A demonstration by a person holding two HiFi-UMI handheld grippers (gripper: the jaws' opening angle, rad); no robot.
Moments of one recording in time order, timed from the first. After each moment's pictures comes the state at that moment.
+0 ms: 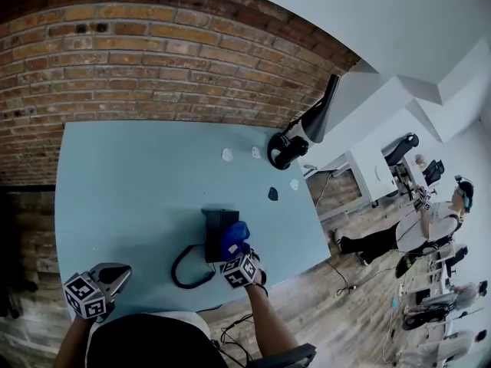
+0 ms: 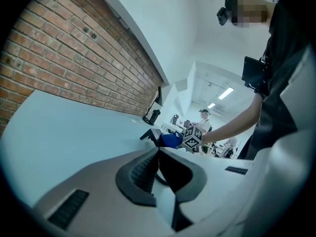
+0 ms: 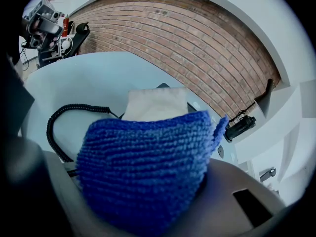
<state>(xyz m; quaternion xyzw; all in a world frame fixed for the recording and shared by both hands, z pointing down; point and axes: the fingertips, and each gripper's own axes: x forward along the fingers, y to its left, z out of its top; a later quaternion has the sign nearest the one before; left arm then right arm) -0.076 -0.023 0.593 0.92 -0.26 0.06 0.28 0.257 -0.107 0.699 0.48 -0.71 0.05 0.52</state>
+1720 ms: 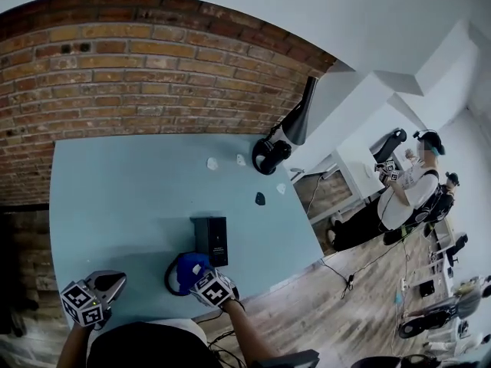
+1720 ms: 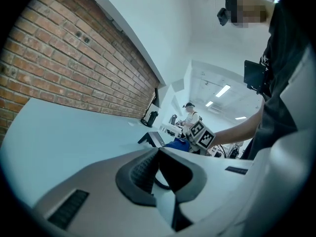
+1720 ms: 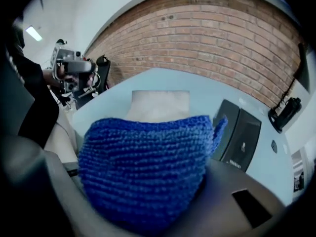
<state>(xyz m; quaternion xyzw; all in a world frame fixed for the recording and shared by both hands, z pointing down) -0.067 -0.026 0.580 0.93 -0.26 0.07 0.25 0.121 -0.038 0.686 0.33 -0.82 0.20 0.43</state>
